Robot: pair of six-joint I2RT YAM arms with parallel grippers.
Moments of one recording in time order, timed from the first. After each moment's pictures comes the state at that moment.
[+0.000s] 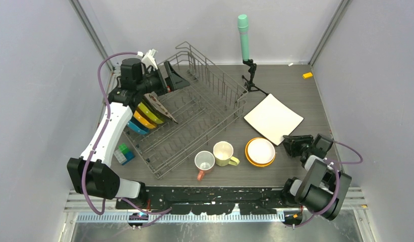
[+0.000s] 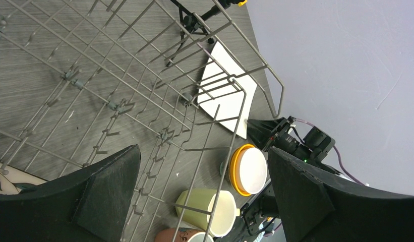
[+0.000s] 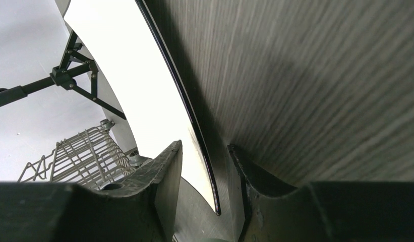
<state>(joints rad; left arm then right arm) -0.18 1.37 1.36 -0.39 0.61 -0.58 -0.58 1.17 0.20 0.19 -0.48 1.06</state>
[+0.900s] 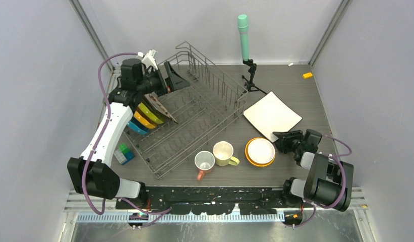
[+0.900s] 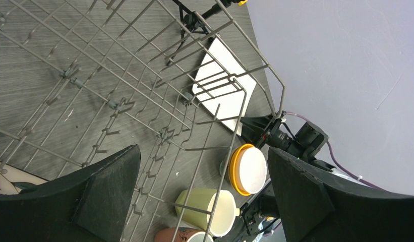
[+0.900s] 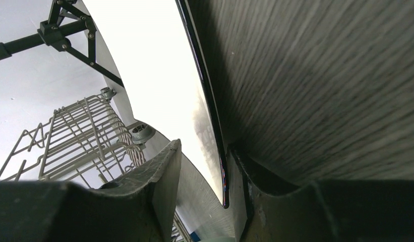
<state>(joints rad) -0.18 1.37 1.35 -0.39 0.62 -0.58 -0.38 1.27 0.20 0.34 -0.47 1.17</state>
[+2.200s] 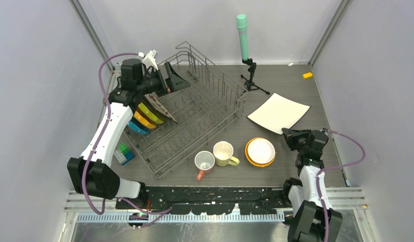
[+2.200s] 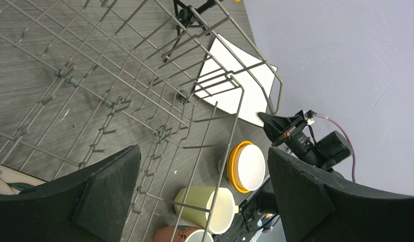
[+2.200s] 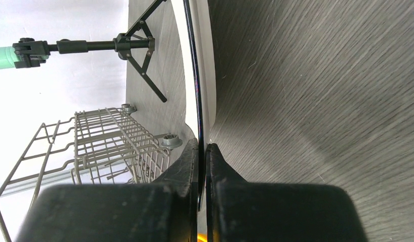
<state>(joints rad) -0.18 1.37 1.35 -0.39 0.63 -0.58 -0.39 0.78 0.21 0.09 -0.33 1.10</state>
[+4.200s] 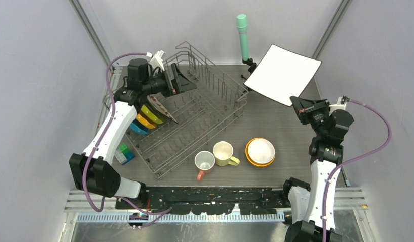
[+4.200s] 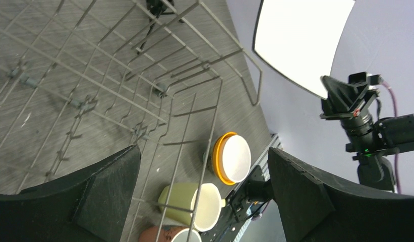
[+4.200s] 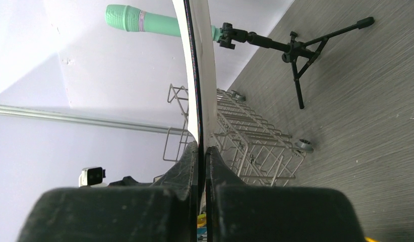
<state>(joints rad) -0.24 1.40 1.35 -0.35 0.68 -0.61 -0.39 0.70 0.70 -0.08 -0.54 1.15</state>
